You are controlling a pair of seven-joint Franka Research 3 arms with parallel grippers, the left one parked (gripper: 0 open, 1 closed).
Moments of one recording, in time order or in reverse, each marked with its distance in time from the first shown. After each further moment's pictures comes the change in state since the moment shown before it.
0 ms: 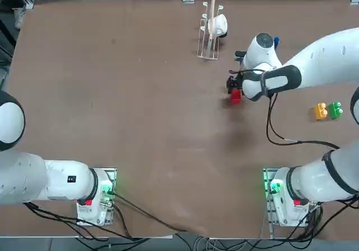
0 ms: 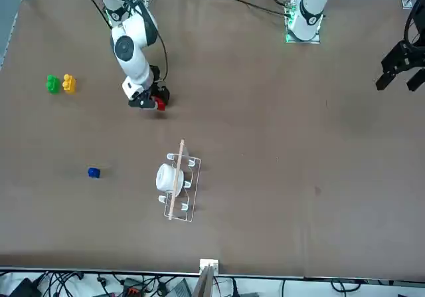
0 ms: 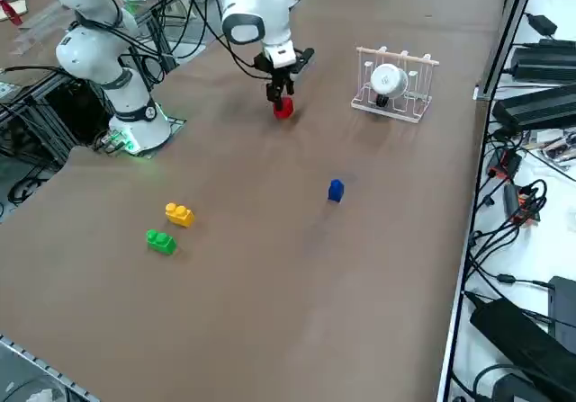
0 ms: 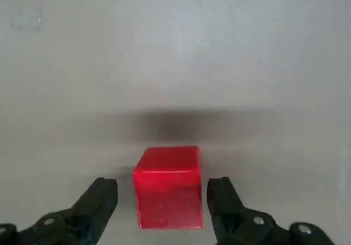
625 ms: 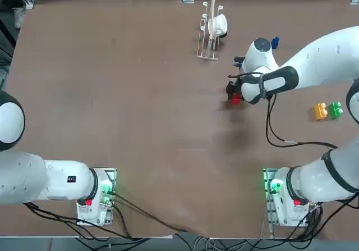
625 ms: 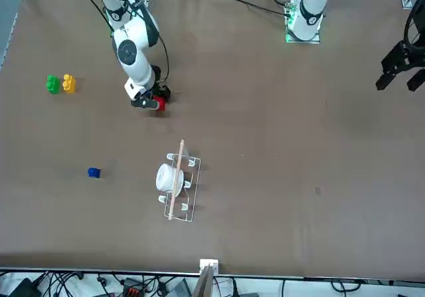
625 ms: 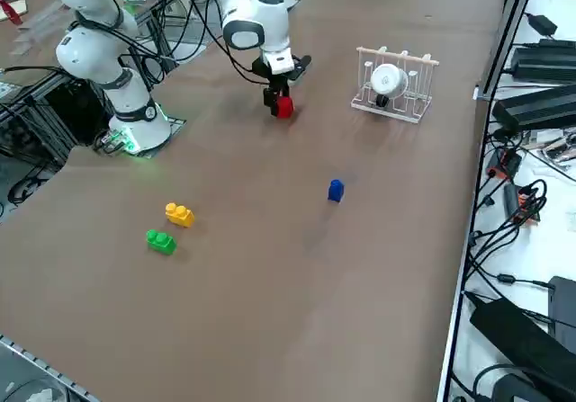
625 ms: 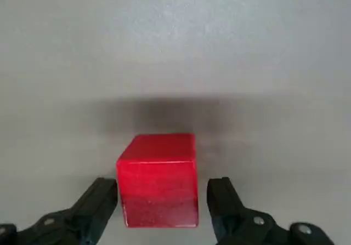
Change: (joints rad) arm 0.000 0.042 0.000 -0.007 0.000 0.001 0.000
